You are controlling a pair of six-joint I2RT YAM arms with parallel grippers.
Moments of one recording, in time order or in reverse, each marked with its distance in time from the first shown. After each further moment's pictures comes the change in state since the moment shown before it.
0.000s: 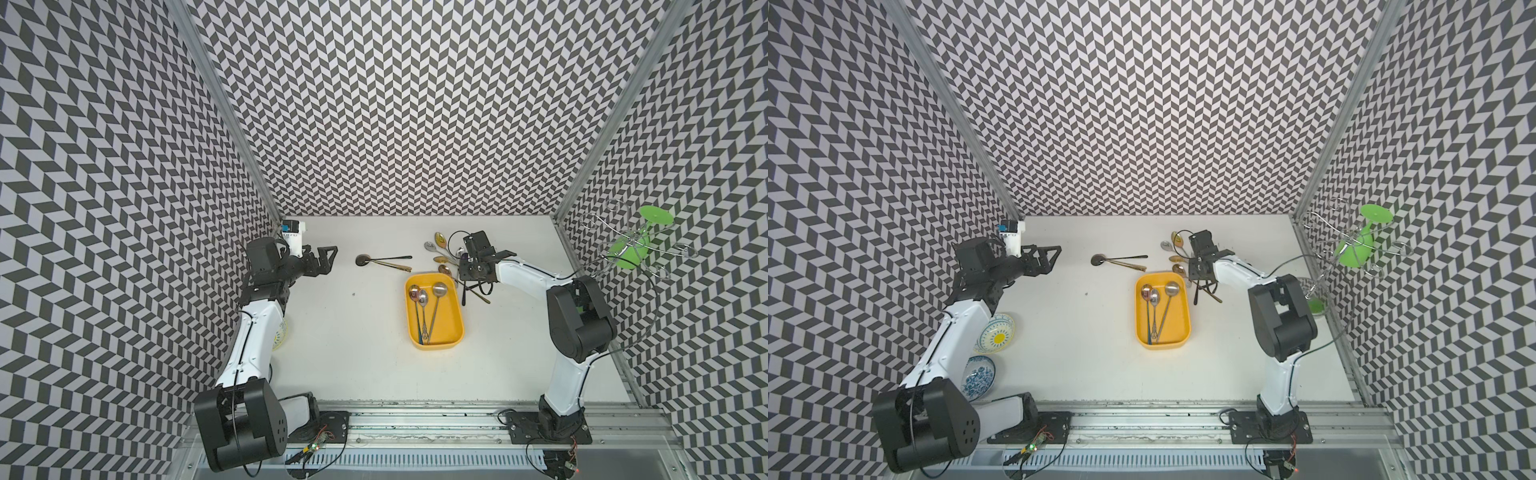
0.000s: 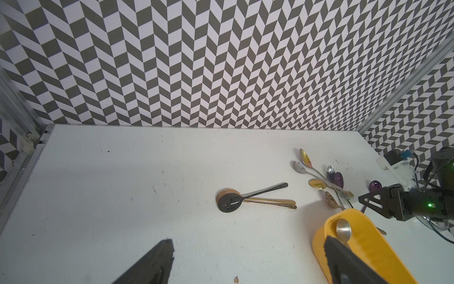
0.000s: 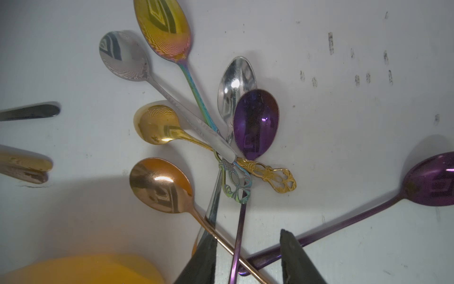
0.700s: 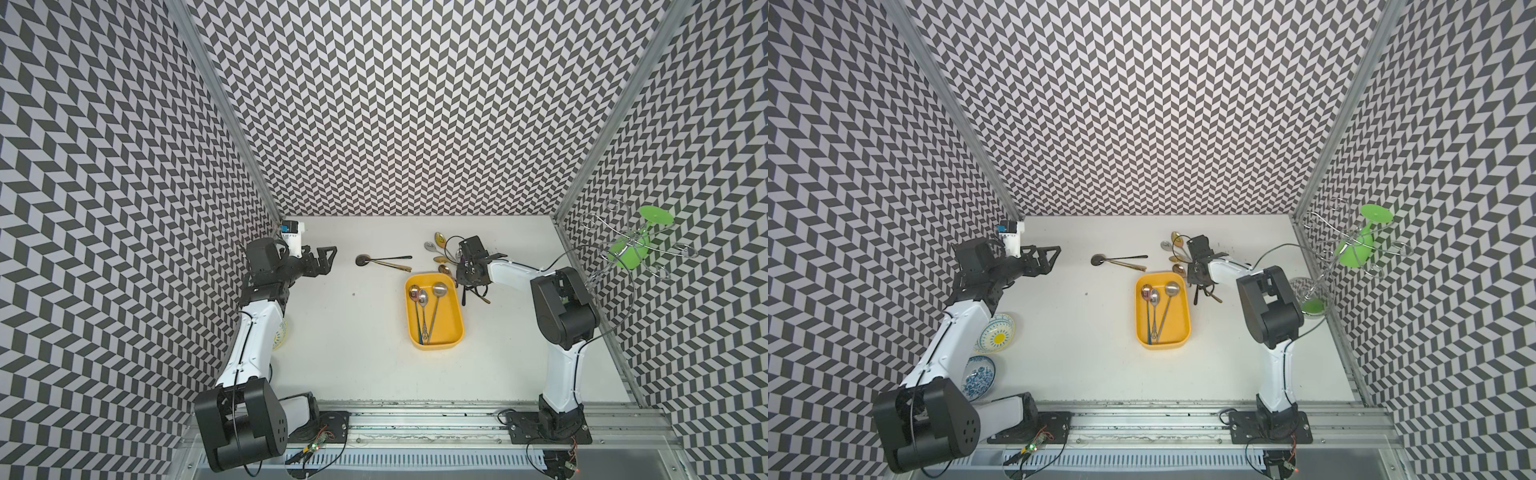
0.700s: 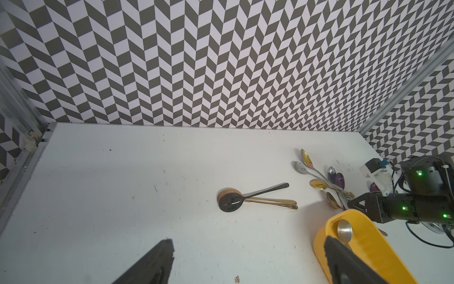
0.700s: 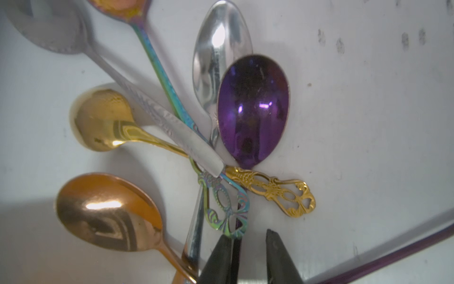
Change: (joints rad) left arm 0.006 0.000 -0.006 0.007 0.000 -0.005; right arm -0.009 0.122 0.024 0.047 -0.002 0.034
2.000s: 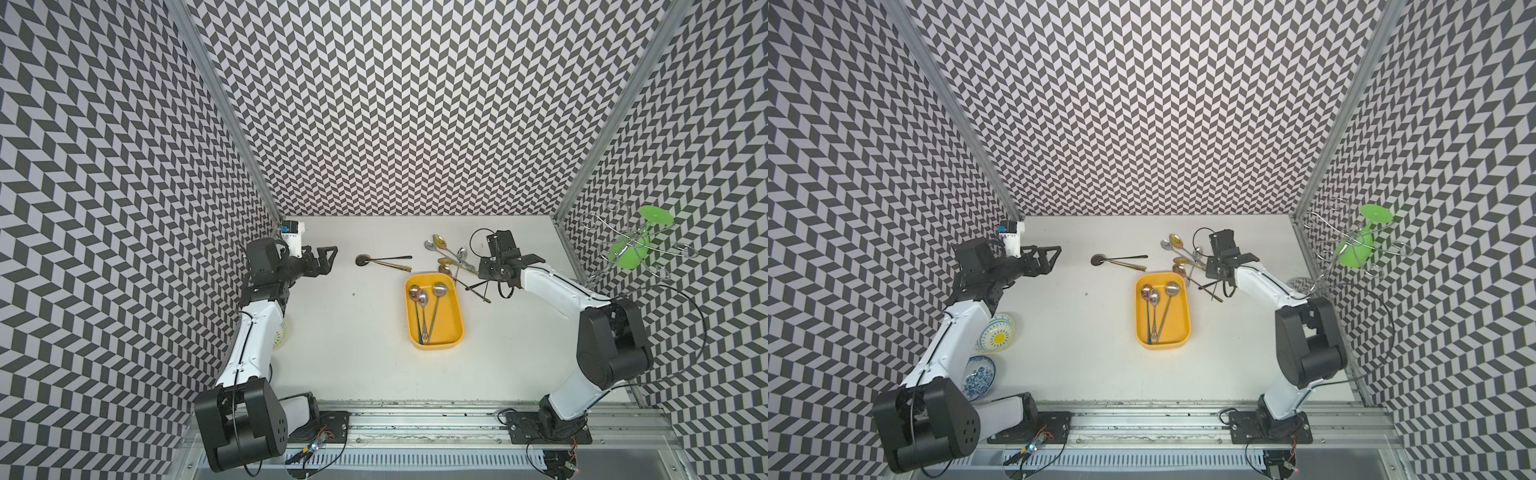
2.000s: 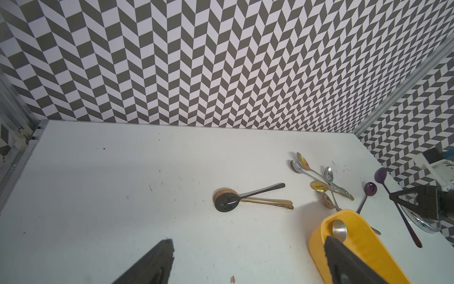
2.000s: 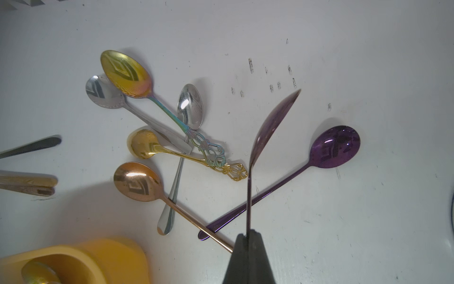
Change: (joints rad) left arm 0.000 0.000 -0.002 0.004 0.017 -0.016; right arm -0.070 -0.378 -0.158 -0.089 0.032 0.002
